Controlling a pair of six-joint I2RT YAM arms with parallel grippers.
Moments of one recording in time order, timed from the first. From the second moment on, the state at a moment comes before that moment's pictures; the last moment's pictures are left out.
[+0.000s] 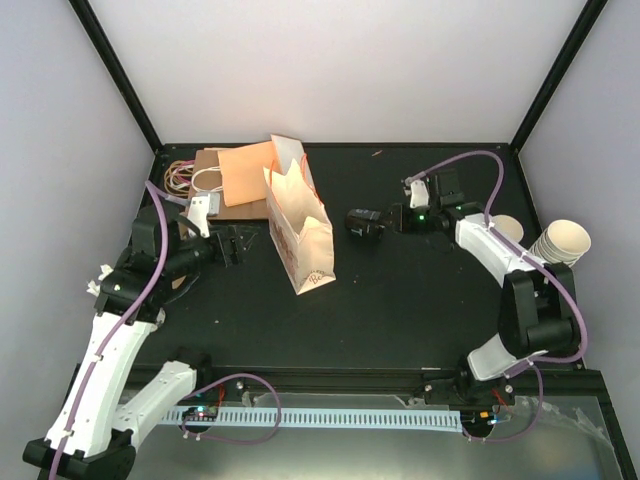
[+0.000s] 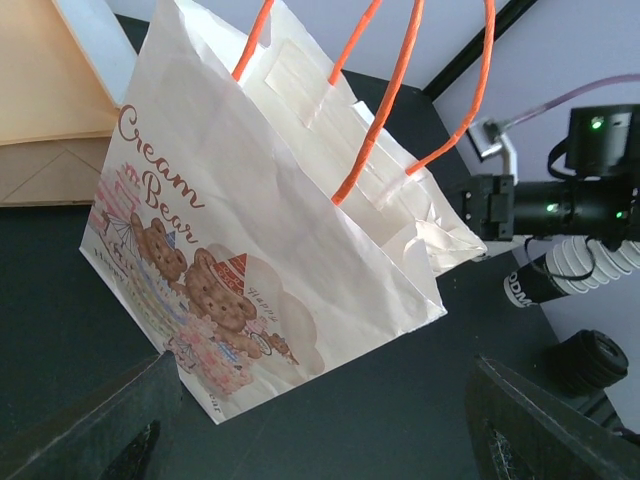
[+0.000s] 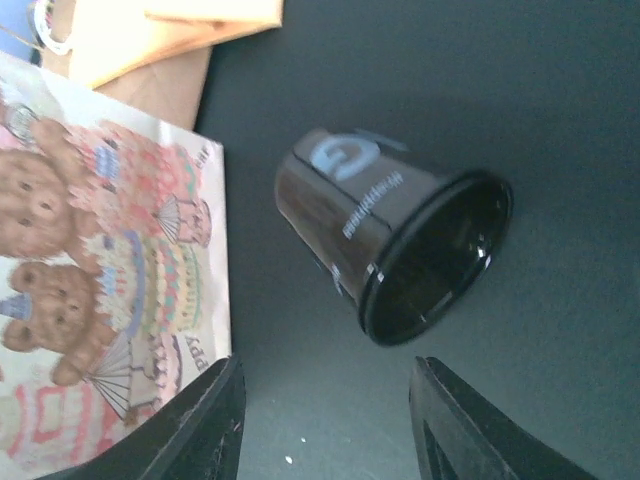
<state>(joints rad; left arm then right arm) -0.25 0.78 1.06 -0.77 0.42 -0.43 0.23 1.55 1.10 -0.43 -0.49 0.24</state>
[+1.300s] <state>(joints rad) -0.25 0.79 1.04 -0.77 0.41 -0.42 0.23 1.77 1.11 -0.20 -0.64 0.40</state>
